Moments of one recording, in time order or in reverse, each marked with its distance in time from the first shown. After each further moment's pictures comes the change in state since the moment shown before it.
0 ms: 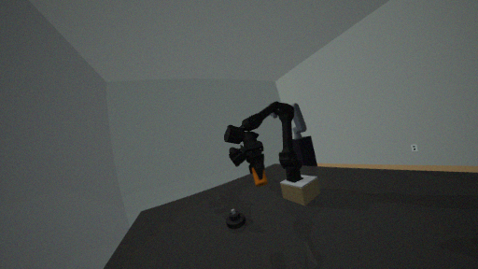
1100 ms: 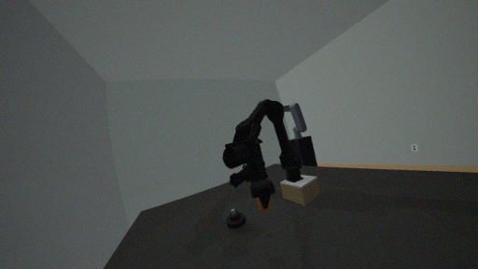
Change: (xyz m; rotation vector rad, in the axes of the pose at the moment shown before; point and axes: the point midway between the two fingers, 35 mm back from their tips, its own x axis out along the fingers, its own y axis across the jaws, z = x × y) arm 0.072 -0.024 0.006 -0.006 -0.011 -0.635
